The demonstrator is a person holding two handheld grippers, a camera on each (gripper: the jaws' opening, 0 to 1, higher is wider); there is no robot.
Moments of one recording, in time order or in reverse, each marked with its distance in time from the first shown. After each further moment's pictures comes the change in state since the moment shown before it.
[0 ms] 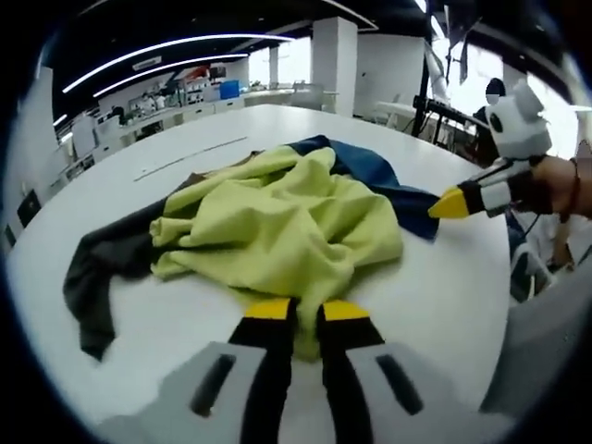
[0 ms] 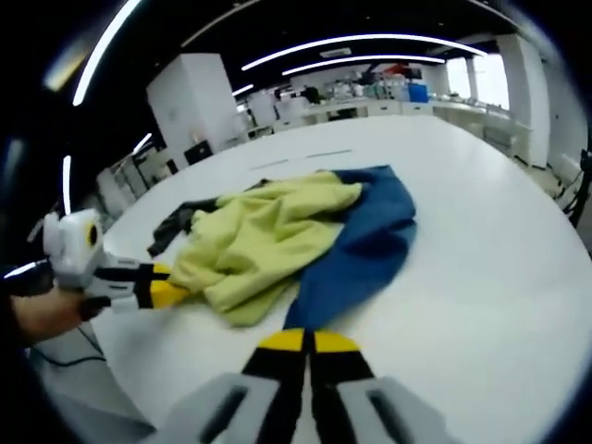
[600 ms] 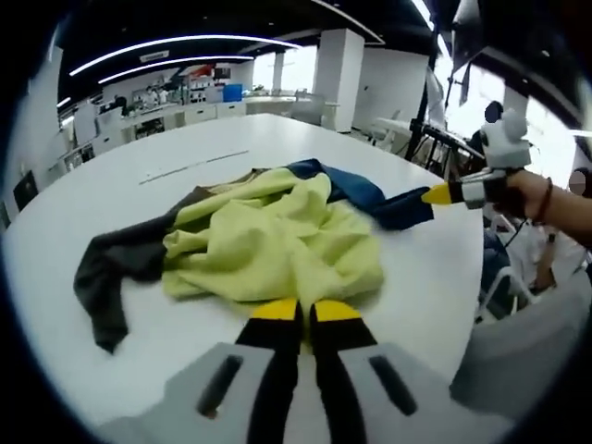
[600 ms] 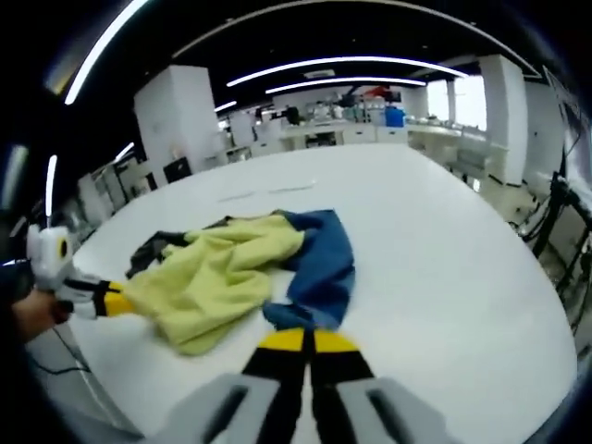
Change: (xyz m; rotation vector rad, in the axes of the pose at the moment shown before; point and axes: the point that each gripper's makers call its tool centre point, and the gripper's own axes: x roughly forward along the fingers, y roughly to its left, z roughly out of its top) left arm -0.039 -0.007 0.025 -0.071 -0.037 -0.043; right arm -0.042 -0.060 0.046 -0.021 -0.111 -0.141
